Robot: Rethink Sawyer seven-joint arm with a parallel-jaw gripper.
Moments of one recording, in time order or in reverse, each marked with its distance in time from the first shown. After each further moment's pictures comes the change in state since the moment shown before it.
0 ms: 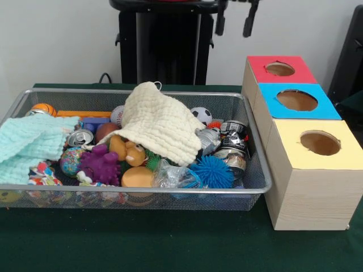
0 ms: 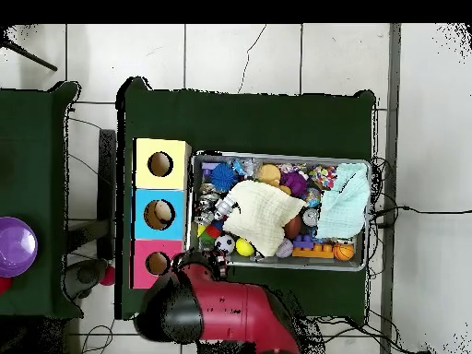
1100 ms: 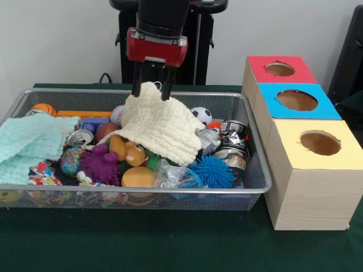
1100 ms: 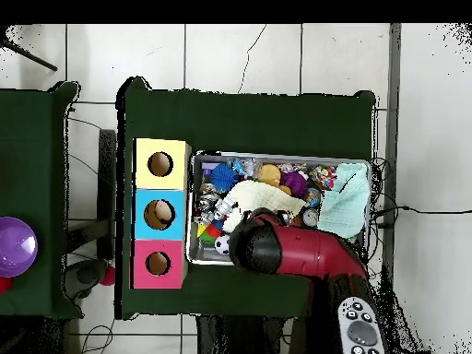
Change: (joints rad) arm -0.233 0.292 0.020 -0.281 -0.164 -0.045 0.000
